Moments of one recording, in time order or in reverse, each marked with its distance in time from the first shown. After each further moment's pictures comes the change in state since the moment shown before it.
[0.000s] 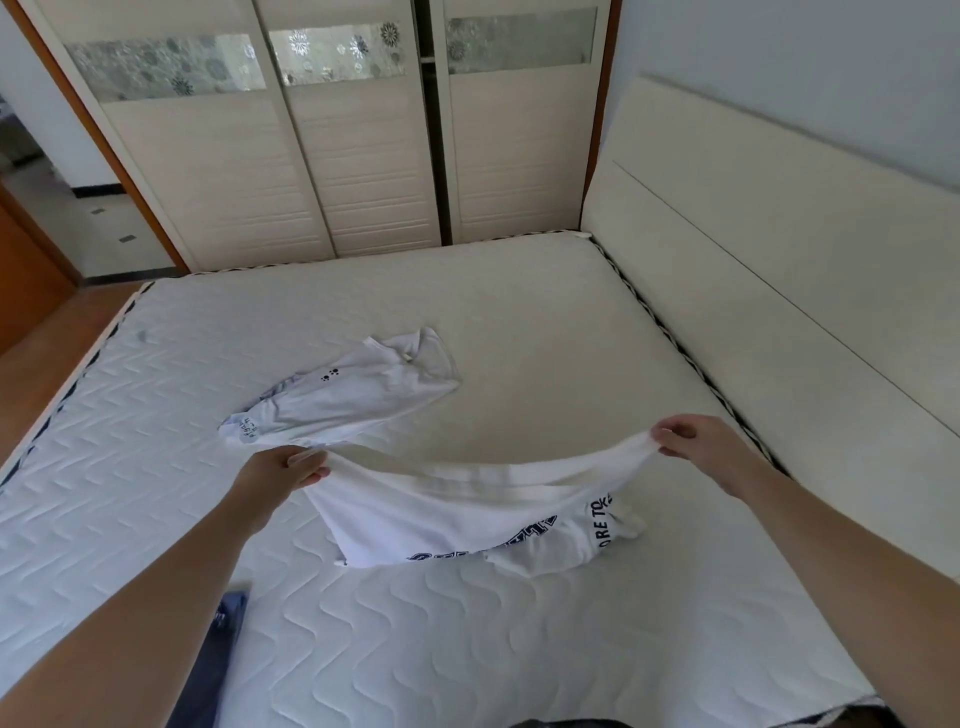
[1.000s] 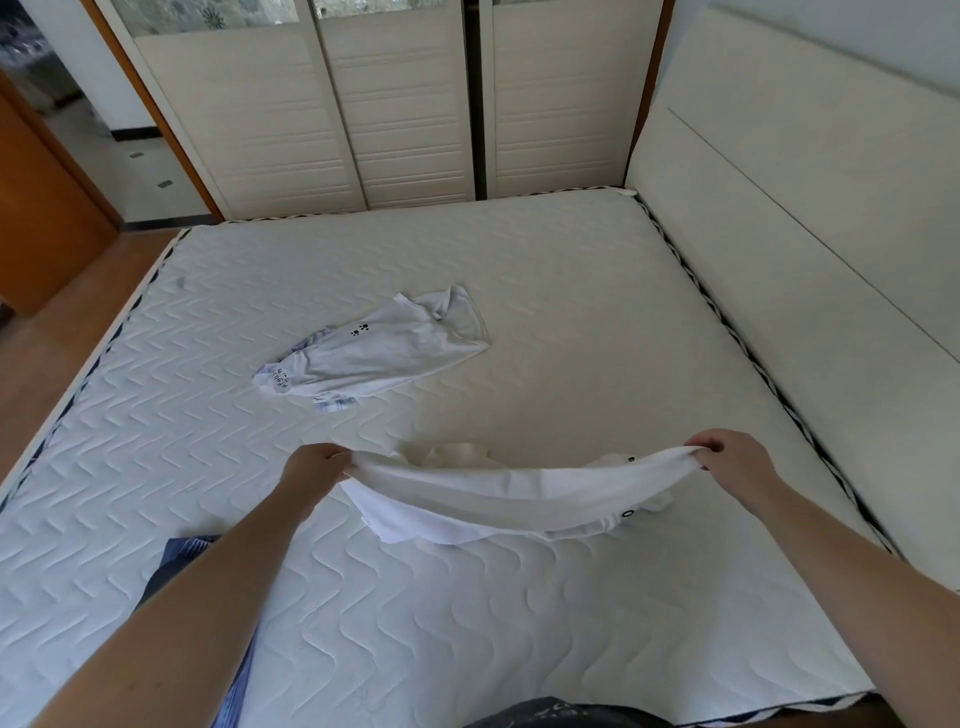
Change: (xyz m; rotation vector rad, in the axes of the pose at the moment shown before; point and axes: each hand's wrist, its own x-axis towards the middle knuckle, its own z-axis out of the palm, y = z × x) left_hand -0.022 -0.040 0.020 0.316 0.145 -0.135; right_hand 0.004 0.054 0.033 -0.372 0.125 0.075
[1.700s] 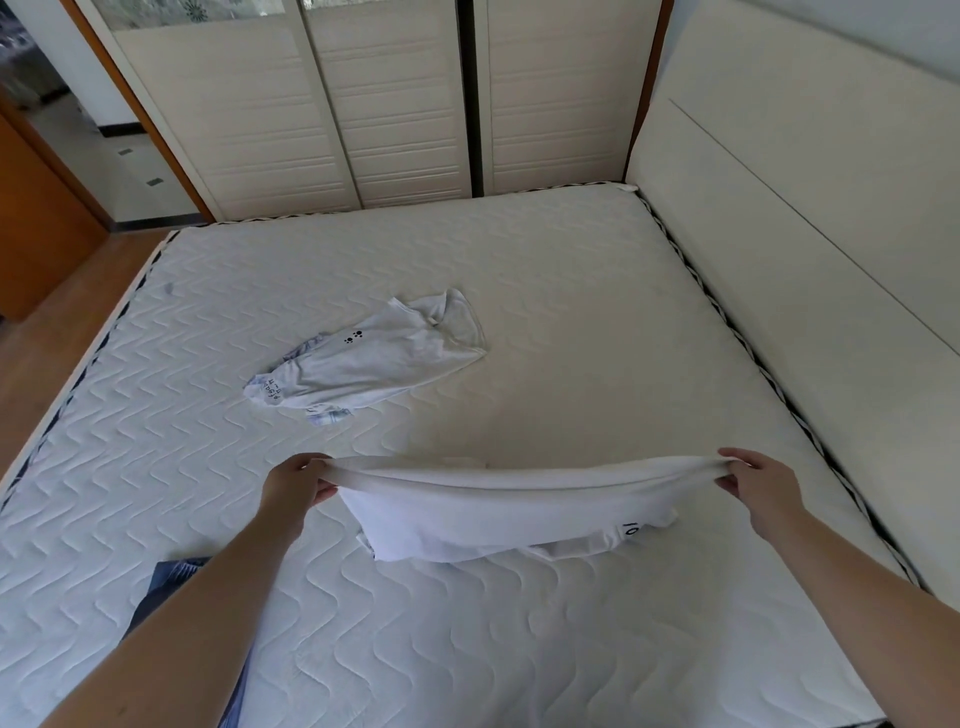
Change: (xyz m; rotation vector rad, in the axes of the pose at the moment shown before) left_hand 0.036 0.005 0.004 -0.421 0.150 -0.196; right_hand 0.049 0.040 0.015 0.621 0.218 0.362
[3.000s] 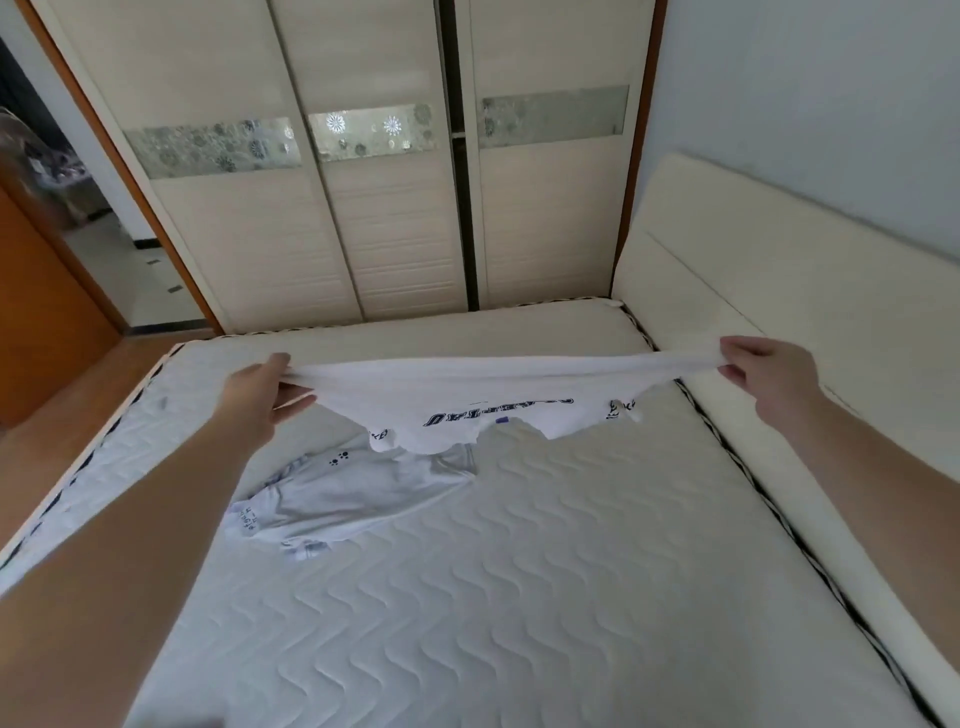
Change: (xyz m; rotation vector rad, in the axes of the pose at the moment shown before) left_hand 0.061 0.321 0.053 -0.389 -0.069 0.194; right_hand 0.091 -0.336 0.022 0.387 -0.131 -0.384
